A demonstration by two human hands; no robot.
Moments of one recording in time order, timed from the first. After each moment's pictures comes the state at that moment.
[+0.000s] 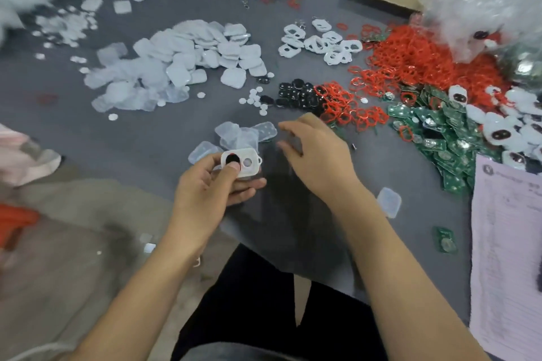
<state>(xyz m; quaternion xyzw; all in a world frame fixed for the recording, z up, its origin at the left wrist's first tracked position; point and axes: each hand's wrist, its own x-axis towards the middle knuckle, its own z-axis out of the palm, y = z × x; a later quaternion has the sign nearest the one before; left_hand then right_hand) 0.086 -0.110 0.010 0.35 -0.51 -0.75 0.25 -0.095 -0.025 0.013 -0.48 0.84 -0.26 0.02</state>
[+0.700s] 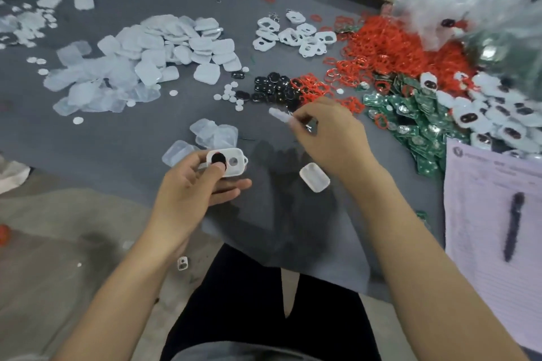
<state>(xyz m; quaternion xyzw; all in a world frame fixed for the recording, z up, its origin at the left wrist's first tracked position) 0.082 -0.113 0.006 0.32 -0.54 -0.75 0.20 -0.137 0.004 0.030 -0.44 0.86 -0.26 -0.02</state>
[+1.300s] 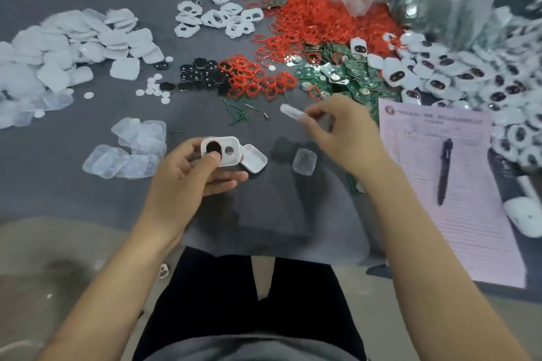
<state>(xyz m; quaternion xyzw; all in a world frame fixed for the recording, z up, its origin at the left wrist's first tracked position) 0.030 -0.062 0.002 0.23 -0.59 -0.76 0.15 -0.167 0.122 0.030 -0.33 0.89 -0.30 -0.02</state>
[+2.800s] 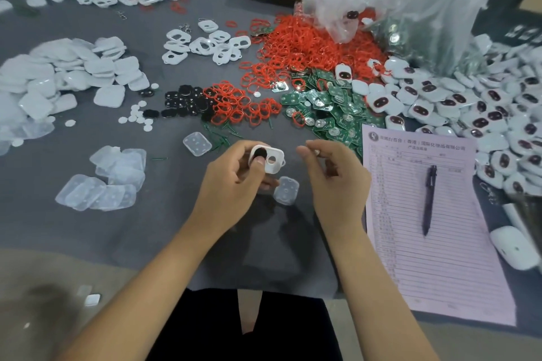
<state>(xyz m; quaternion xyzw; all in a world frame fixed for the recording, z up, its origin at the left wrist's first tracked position) -0.052 -0.019 -0.007 0.12 -0.74 -0.64 0.19 -0.139 0.133 -0.012 -0.21 0.80 -0.52 -0.21</state>
